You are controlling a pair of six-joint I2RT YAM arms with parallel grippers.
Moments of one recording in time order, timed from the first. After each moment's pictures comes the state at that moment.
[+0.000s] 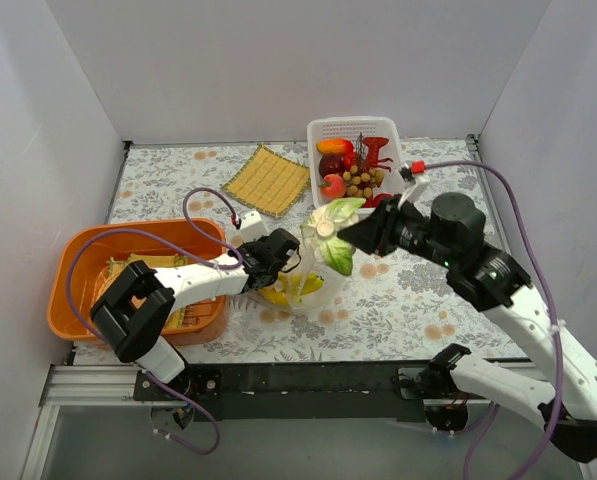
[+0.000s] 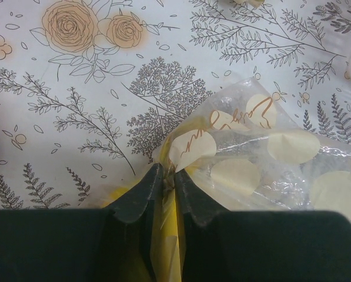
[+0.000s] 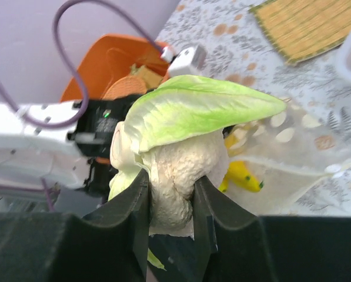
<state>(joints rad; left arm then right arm) -0.82 1.57 0.87 -0.25 -0.68 -1.04 0.70 0.83 1.06 -0.46 -0.27 0.59</state>
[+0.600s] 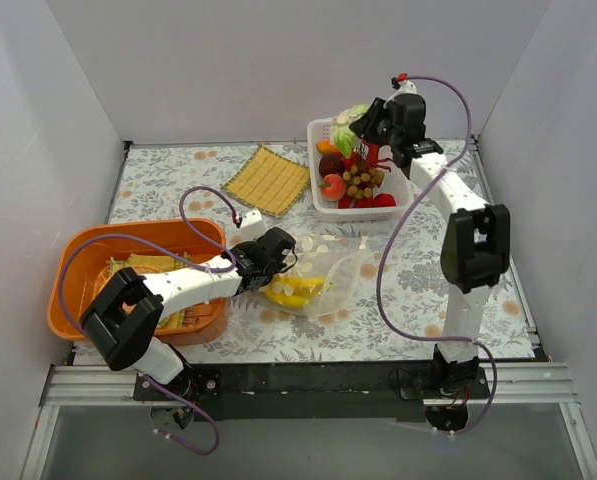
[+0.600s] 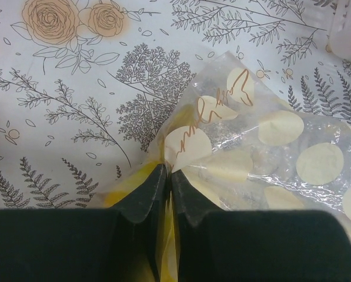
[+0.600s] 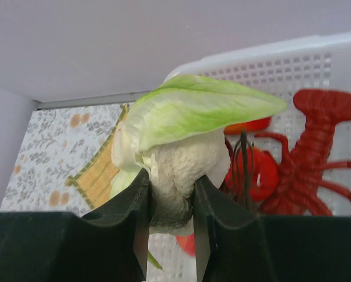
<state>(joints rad) -0.82 1.50 0.85 -0.25 -0.60 -0.98 0.26 1.92 1.66 -0.03 -0.17 0.49</state>
